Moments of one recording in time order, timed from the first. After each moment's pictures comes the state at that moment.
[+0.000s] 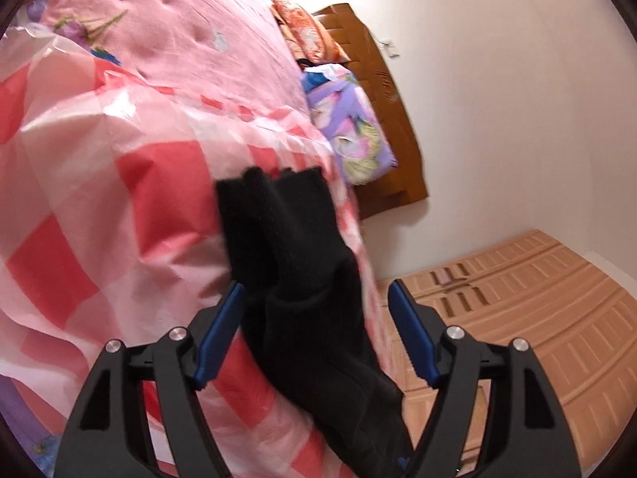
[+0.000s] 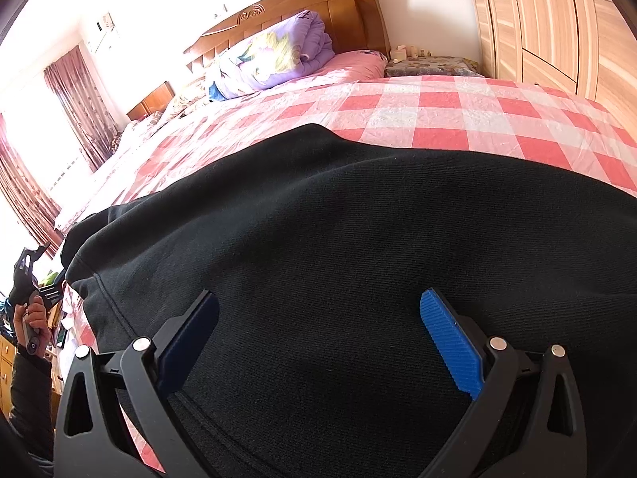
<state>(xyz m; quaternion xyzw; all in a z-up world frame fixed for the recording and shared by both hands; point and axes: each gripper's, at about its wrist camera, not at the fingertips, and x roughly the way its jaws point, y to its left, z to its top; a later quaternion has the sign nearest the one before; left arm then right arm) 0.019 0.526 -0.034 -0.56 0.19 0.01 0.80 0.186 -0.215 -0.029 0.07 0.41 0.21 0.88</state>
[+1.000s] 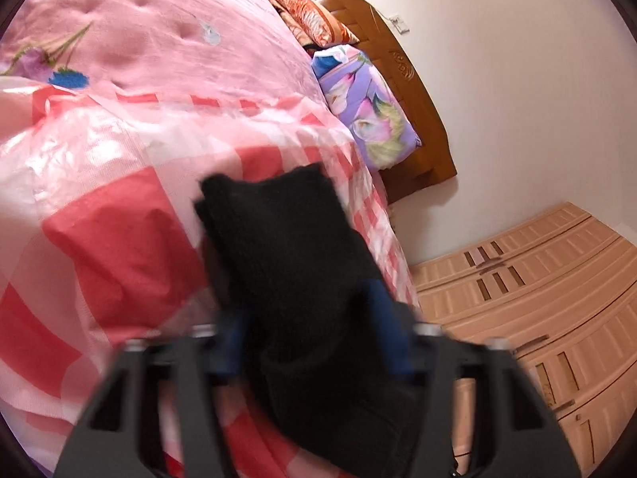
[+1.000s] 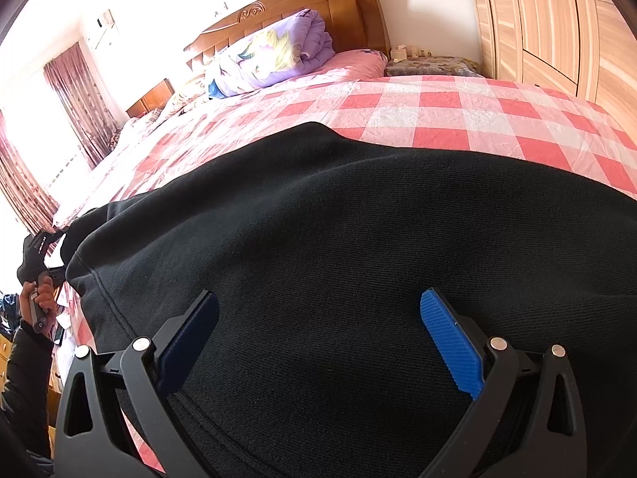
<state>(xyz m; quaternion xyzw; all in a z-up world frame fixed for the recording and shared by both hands) 0.079 0.530 -0.036 -0.51 0.25 0.03 0.82 0.188 -0.214 -0.030 0.06 0.41 0.21 0.88</state>
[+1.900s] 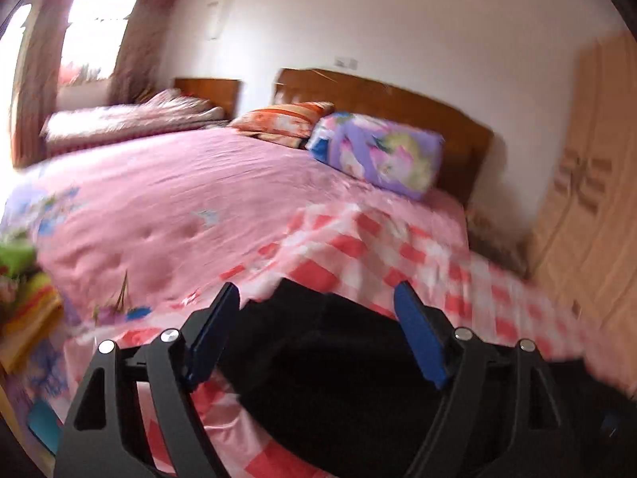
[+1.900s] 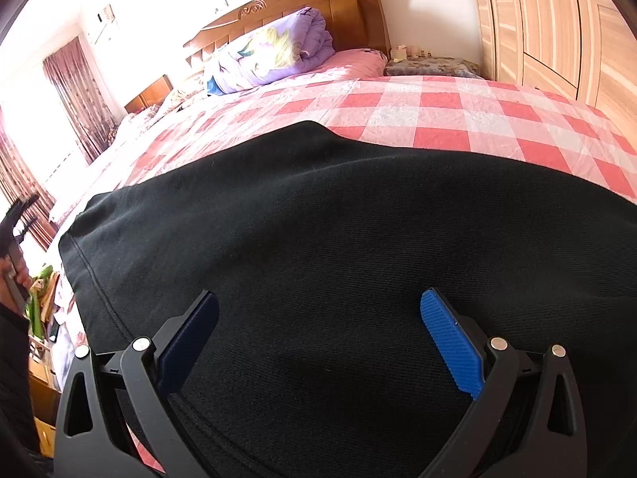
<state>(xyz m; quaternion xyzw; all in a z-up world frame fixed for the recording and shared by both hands) 0.110 0.424 0.099 -0.11 0.25 0.18 0.95 0.188 -0.212 -0.031 0.05 0.41 0.20 0.89</state>
